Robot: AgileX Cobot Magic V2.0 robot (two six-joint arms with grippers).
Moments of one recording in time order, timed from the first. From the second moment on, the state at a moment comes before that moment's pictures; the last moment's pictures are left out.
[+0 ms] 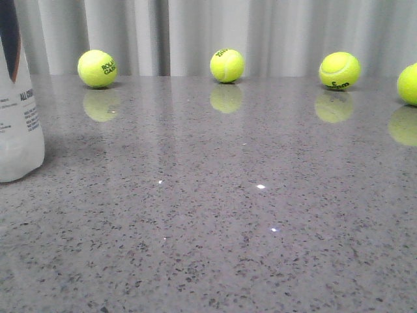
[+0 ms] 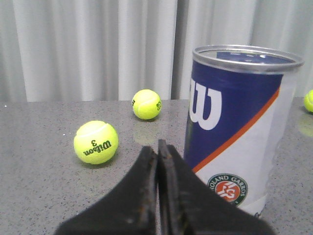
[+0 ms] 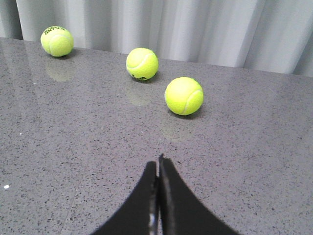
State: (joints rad) left arm -0.23 0.31 -0.28 -0.14 0.07 0.10; right arm -0.07 0.32 -0.40 0.13 0.36 -0.20
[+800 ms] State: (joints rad) left arm -0.23 0.29 -0.24 -0.10 0.04 0.10; right arm -0.07 0.32 -0.40 0.13 0.36 -0.20
